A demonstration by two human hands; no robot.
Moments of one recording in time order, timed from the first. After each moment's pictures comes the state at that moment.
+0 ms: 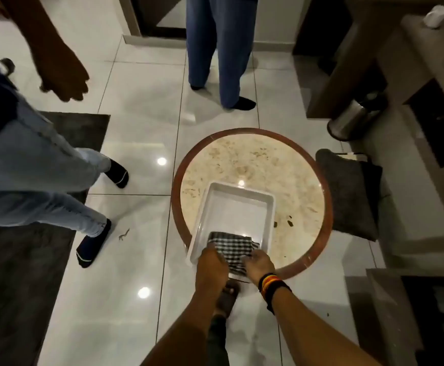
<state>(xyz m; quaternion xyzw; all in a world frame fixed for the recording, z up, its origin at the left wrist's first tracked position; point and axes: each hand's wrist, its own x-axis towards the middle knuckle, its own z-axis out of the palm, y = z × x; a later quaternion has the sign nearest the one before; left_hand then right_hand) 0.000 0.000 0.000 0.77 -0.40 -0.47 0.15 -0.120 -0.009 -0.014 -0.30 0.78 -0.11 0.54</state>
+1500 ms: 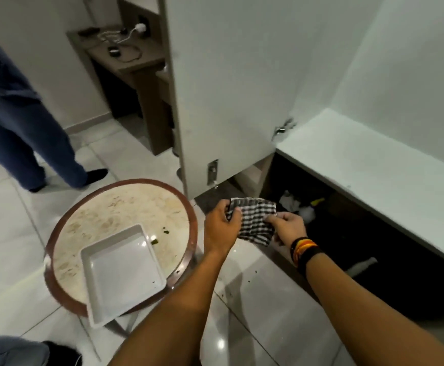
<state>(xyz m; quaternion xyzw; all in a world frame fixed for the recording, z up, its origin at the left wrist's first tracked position) -0.257 0.111 0.187 0.37 -0.73 -0.51 0.26 -0.383 0.226 0.204 -0.05 0.80 -0.52 0.29</state>
